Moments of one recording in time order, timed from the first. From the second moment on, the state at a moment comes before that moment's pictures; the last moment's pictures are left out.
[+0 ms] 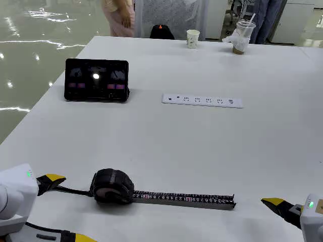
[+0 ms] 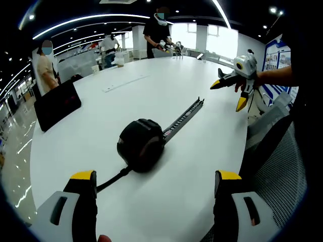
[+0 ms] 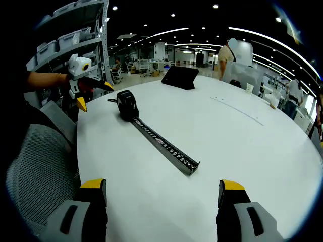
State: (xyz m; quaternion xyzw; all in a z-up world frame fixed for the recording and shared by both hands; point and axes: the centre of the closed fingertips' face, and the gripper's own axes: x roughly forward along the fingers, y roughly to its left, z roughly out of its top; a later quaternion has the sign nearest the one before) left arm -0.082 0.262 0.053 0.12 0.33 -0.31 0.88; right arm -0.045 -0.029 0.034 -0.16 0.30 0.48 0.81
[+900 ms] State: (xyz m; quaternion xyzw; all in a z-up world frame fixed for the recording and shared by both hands) left arm -0.099 0.252 0.064 0.07 0.31 -0.22 0.92; right arm -0.055 -0.016 0.052 -0.08 0.26 0.39 0.88
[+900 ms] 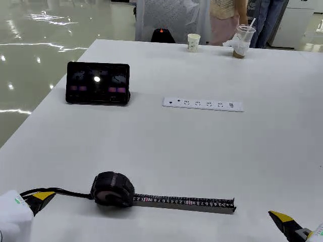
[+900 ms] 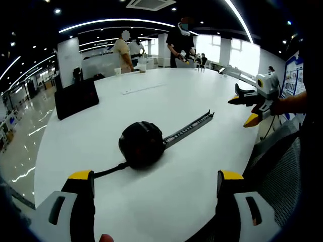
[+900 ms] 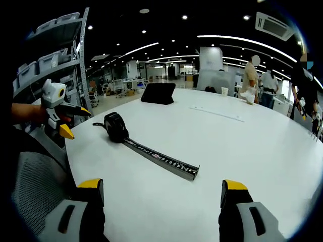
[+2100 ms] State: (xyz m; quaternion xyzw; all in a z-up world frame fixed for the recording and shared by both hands) left arm -0.103 0.237 0.072 0.04 0.30 -0.18 0.94; right arm -0.068 -0.004 0.065 -0.09 0.25 0.40 0.88
